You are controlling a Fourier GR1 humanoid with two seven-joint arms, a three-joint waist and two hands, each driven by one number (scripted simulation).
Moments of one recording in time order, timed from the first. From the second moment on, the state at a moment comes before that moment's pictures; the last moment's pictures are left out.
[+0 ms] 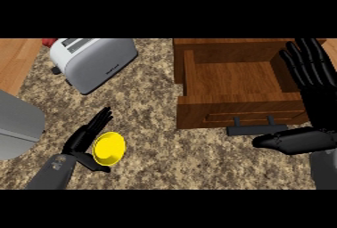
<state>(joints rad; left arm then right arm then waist) -0.49 0.26 0.02 -0.26 -0.15 -0.46 -0.94 -0.29 -0.21 -0.10 -1.88 -0.14 0.16 0.14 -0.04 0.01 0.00</state>
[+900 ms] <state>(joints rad) -0.51 0.18 0.16 -0.37 0.00 -0.28 -1.06 -0.29 -0.23 -0.13 -1.85 -0.16 0.17 0.13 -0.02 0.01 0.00</state>
